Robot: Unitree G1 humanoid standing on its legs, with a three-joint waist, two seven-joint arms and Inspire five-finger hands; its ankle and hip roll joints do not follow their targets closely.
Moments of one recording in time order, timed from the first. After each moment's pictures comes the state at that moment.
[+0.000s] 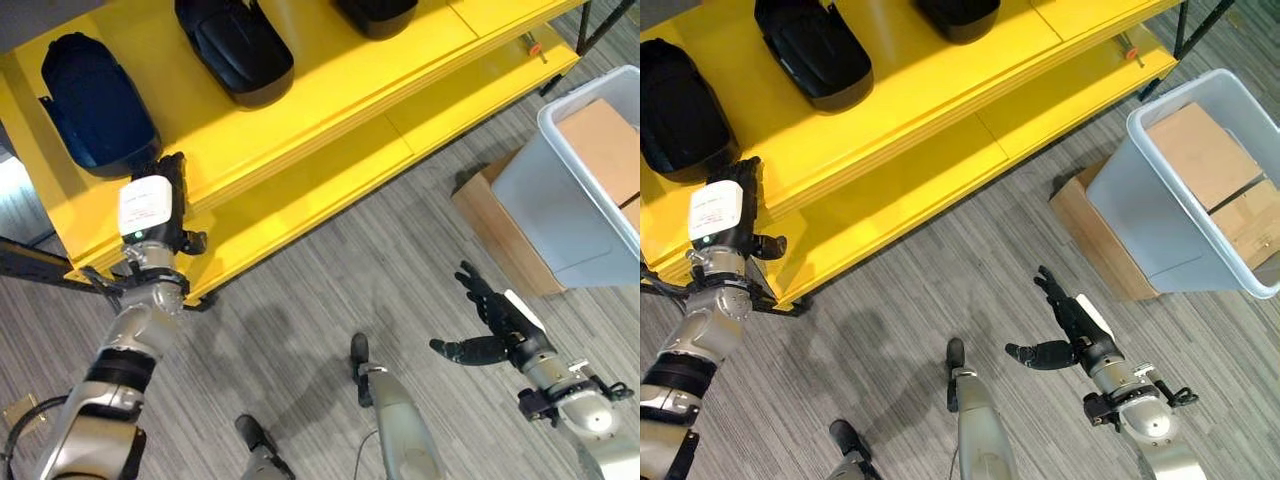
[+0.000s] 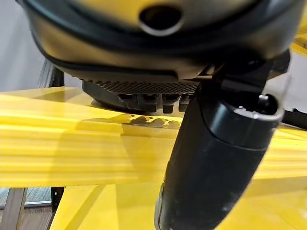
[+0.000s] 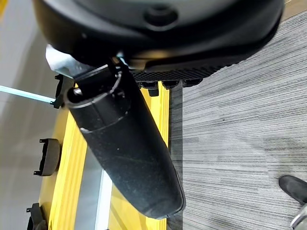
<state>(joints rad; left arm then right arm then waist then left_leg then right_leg) -0.54 0.72 -0.19 0.53 0.56 0.11 0.39 0.24 -0.68 0.03 -0.11 0.28 -0.13 0.13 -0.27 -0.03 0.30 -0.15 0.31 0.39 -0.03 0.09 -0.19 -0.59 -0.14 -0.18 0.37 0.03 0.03</state>
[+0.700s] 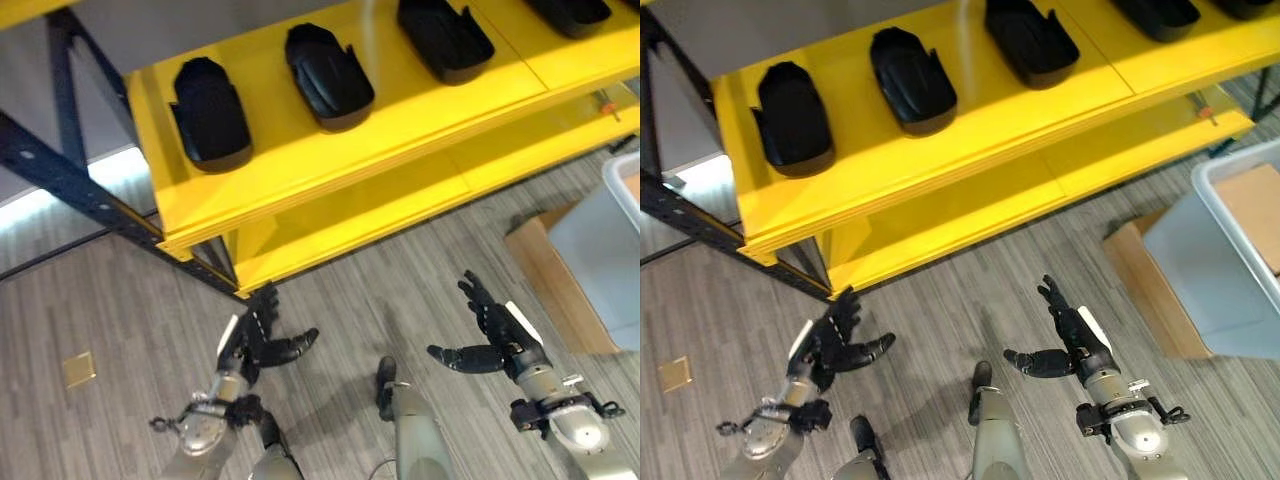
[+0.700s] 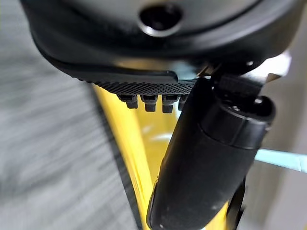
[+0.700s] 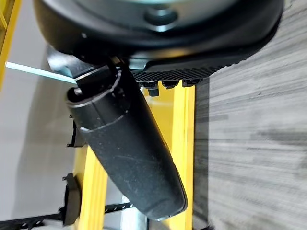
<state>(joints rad) 0.33 0.39 -0.27 -0.05 -0.71 -0.13 0.04 0.28 -0.60 0.07 -0.07 0.28 -0.15 0.05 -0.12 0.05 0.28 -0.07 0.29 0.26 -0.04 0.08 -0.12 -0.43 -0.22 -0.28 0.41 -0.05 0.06</state>
